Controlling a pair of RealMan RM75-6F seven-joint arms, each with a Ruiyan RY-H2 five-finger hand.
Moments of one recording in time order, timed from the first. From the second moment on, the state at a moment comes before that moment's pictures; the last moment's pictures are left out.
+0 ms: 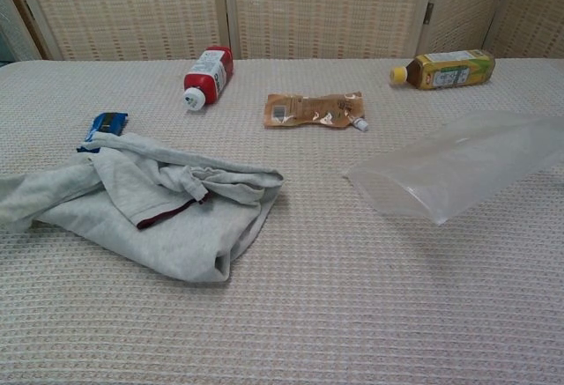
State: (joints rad) left arm -0.27 -1.68 -0.06 -0.78 1.55 1.55 -0.43; right arm 0.34 -1.46 0.25 -1.28 -1.20 1.25 -0.07
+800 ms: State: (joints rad) left arm -0.11 -1.11 0.00 -1.72 1.41 1.56 0.17; right arm 0.02 -1.07 0.01 -1.71 -1.48 1.57 -0.17
